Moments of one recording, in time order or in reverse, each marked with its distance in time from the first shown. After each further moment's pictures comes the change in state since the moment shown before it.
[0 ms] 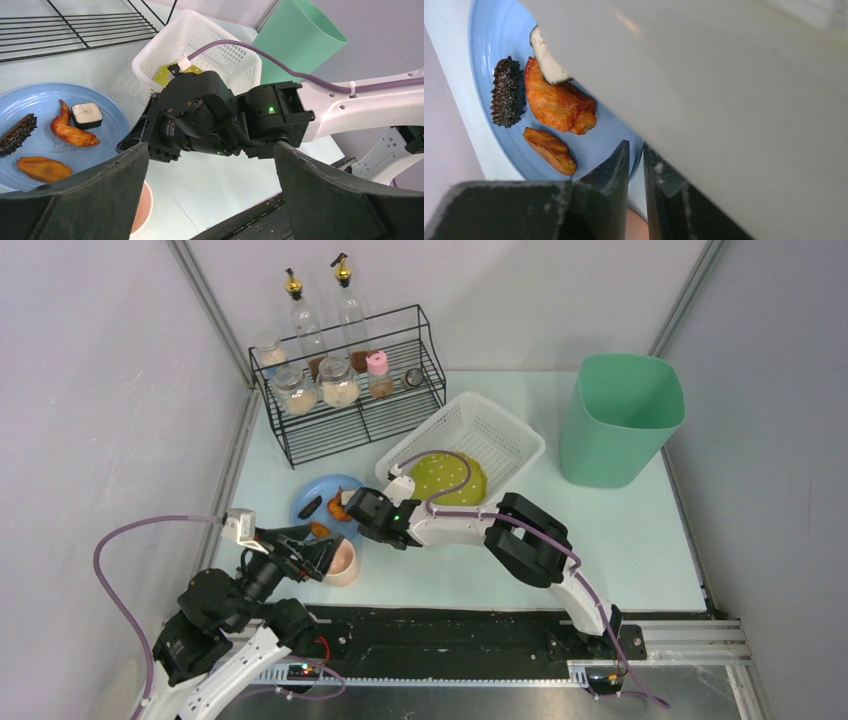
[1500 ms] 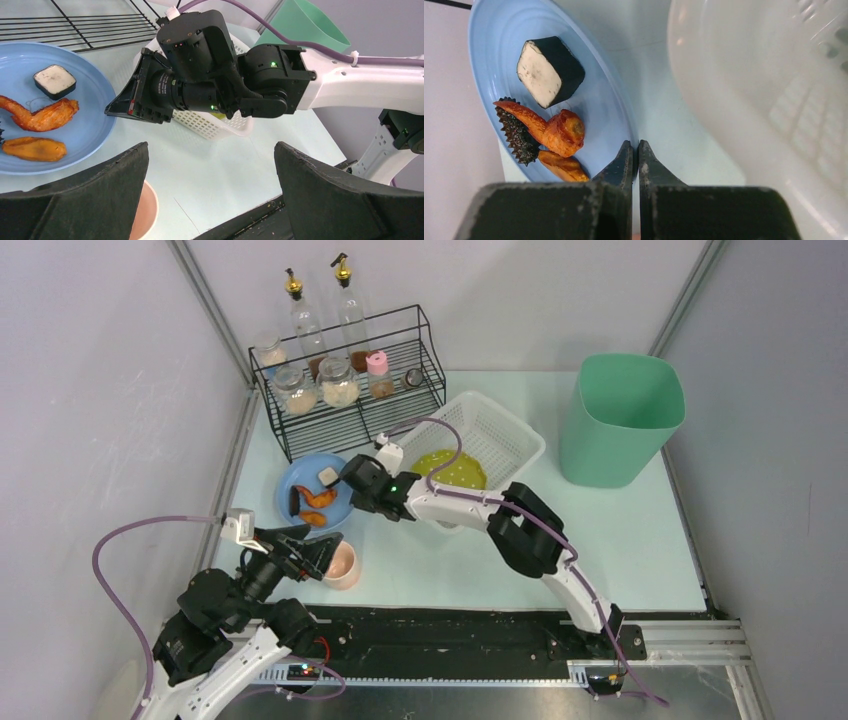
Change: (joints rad) left arm 0.000 0.000 0.000 0.000 -0.013 -0.002; right arm -0.066 0.054 0.229 -0.040 -0.040 -0.219
